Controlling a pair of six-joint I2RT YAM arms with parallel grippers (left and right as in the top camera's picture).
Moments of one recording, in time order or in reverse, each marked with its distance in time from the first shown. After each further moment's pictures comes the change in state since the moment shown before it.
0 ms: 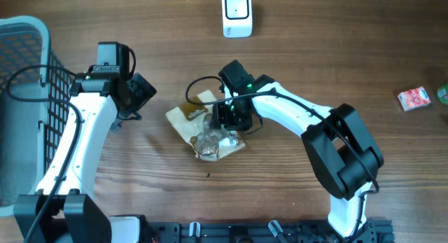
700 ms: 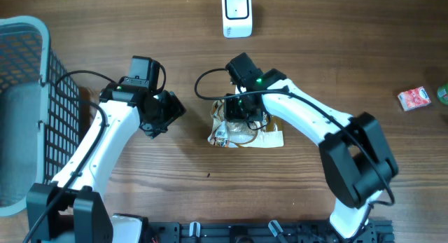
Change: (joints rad) left arm -0.157 0.001 -0.138 0.107 0.300 -0.007; right arm -0.029 -0.076 0.013 -0.080 0.118 0.022
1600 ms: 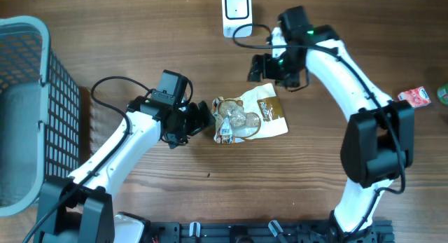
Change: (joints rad) left arm -0.171 0.001 -0.122 0.181 0.125 -0.002; right arm -0.328 0.056 0.268 -0.183 -0.077 -0.342
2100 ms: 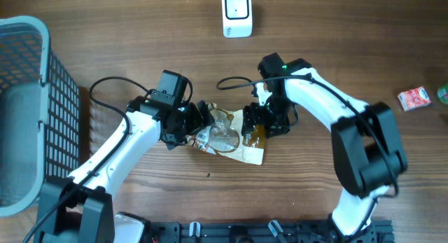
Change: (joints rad) left arm 0.000 0.000 0.000 -0.013 -0.029 -0.015; right arm 0.157 -0.074 -0.290 -0.135 -0.082 0.016
